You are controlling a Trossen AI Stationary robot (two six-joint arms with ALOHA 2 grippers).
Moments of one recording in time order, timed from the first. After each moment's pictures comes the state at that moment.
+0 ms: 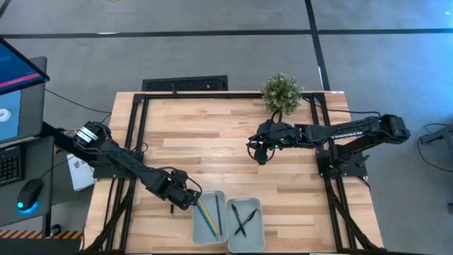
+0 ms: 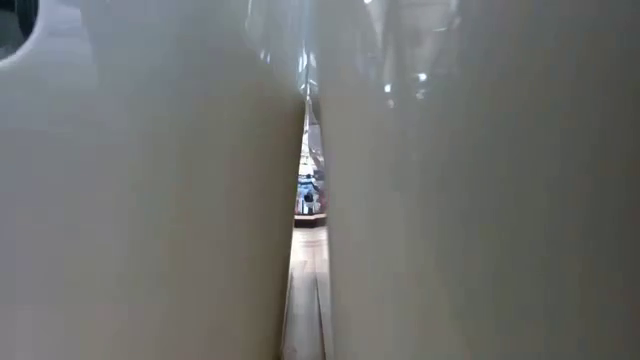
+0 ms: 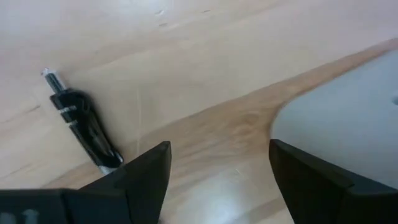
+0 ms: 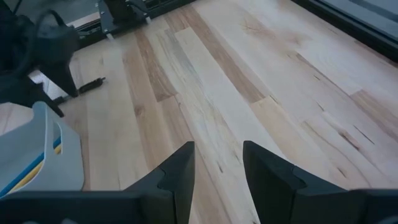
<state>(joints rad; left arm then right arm) -0.54 1.59 0.89 -0.61 -0.12 -1.80 -0.04 1.27 0.73 -0.05 0.13 0.31</state>
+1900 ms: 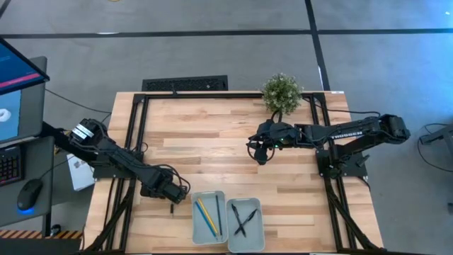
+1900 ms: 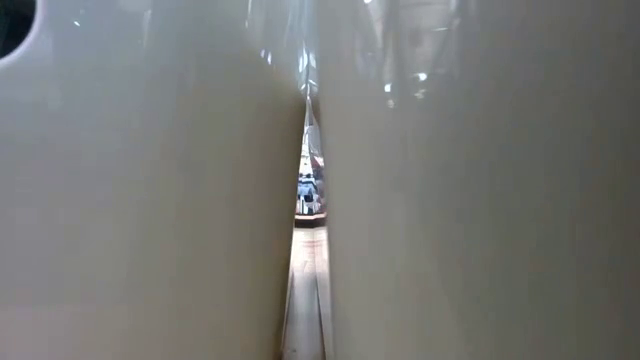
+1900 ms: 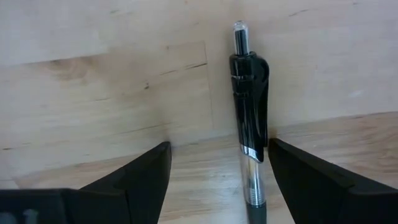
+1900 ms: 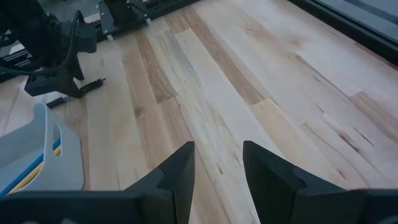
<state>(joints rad) -0.54 1.54 0.72 -0.65 0.09 -2.00 -0.04 1.27 0.73 -0.05 0.13 0.30</state>
